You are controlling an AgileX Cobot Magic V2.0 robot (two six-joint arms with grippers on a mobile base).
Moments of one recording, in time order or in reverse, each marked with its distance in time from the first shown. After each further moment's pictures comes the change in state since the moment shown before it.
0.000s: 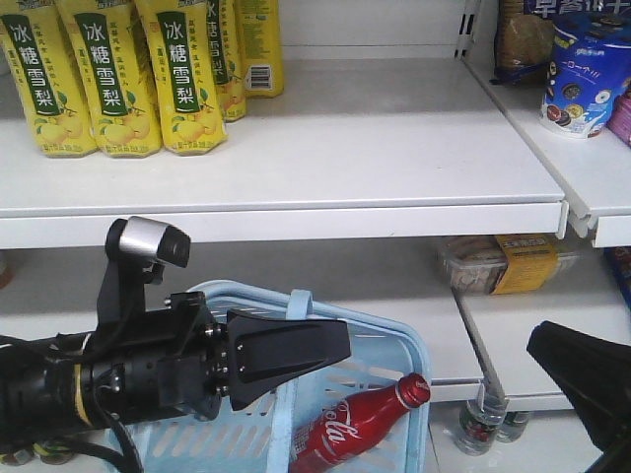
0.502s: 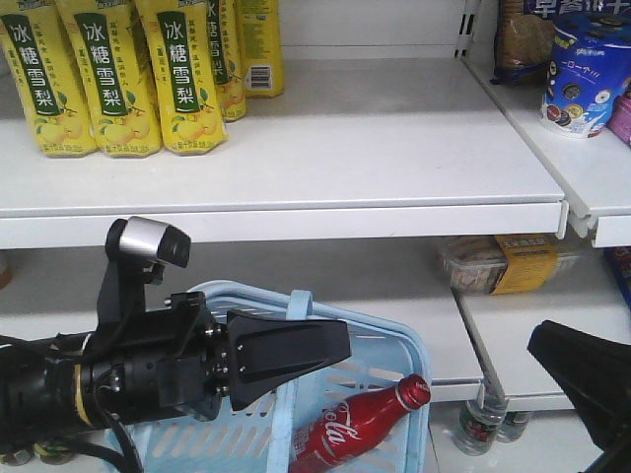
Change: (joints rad) left arm 0.000 0.000 0.000 0.000 0.000 0.000; right arm 0.000 0.000 0.000 0.001 0.004 0.000
